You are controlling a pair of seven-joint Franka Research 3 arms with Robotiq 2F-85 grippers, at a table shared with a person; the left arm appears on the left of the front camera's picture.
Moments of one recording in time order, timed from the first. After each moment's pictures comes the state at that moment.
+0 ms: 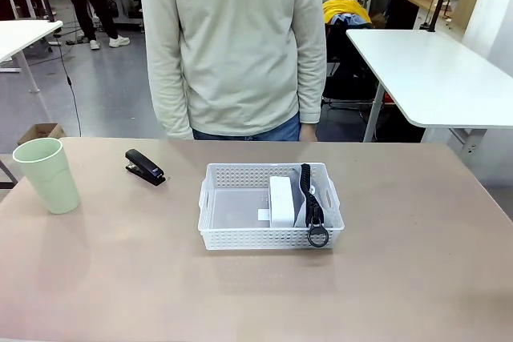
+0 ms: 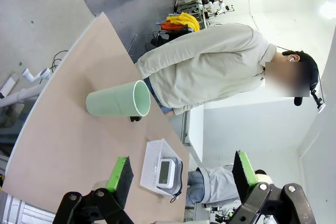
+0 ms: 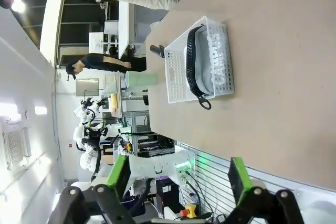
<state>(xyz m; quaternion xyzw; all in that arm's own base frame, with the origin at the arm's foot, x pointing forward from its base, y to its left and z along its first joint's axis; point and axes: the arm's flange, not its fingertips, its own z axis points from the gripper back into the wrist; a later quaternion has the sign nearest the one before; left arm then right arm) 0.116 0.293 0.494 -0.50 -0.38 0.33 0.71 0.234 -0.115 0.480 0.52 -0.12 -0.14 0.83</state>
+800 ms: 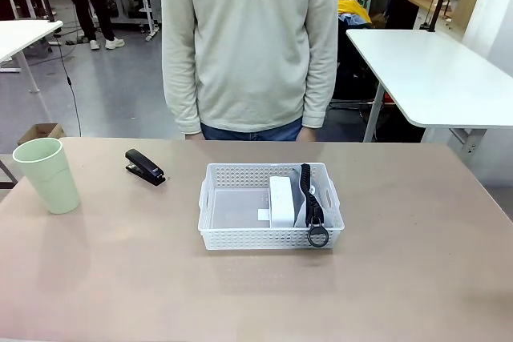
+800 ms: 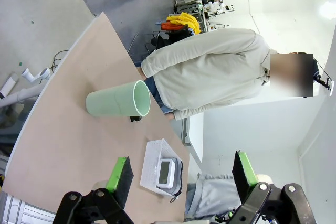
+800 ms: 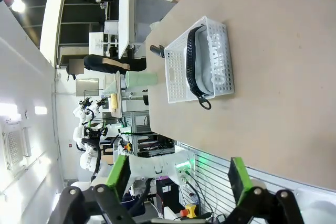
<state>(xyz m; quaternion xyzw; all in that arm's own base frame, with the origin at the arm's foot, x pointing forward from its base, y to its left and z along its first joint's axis) 0.116 0.293 0.494 -0.50 -0.38 0.33 0.71 0.234 -0.115 0.480 0.52 -0.12 -0.14 0.83</state>
